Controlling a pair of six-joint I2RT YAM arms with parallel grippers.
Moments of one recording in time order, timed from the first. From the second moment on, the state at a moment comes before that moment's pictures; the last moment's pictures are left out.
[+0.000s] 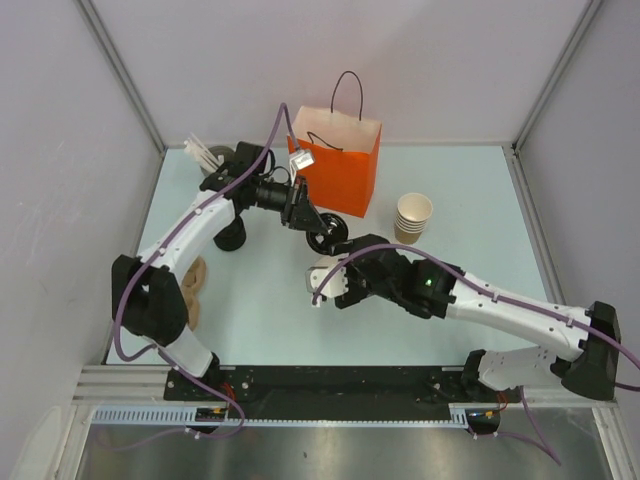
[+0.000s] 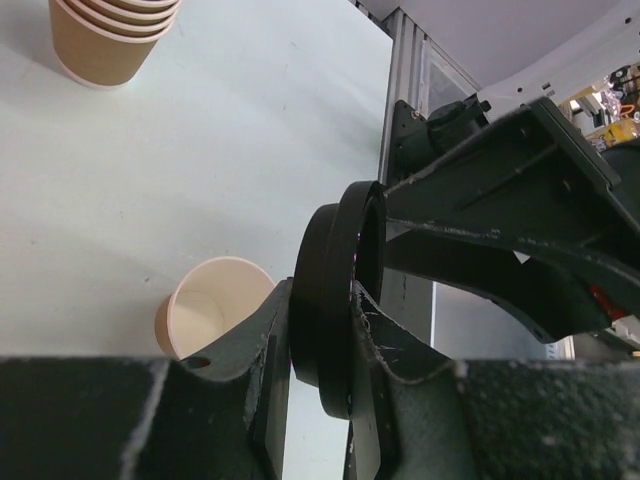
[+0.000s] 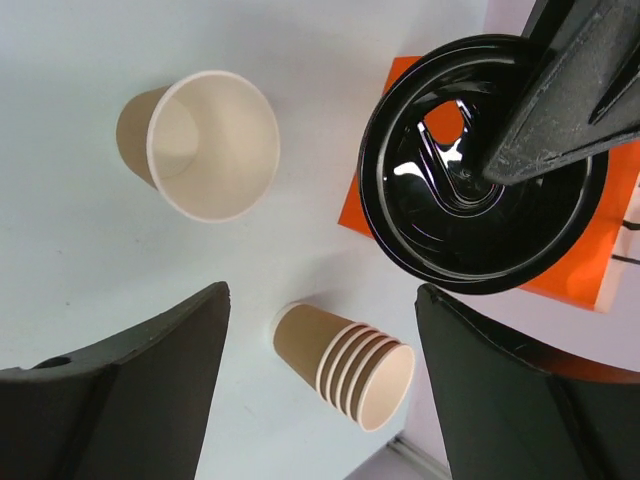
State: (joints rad) left arm -0.37 1.62 1.42 -0.61 1.14 0.08; right arm 1.11 1.22 1.10 -0.53 0.23 -0.93
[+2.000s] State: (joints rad) left arm -0.43 1.67 1.46 -0.65 1.07 0.12; right arm 1.13 1.36 1.14 -0.41 0.23 -0.92
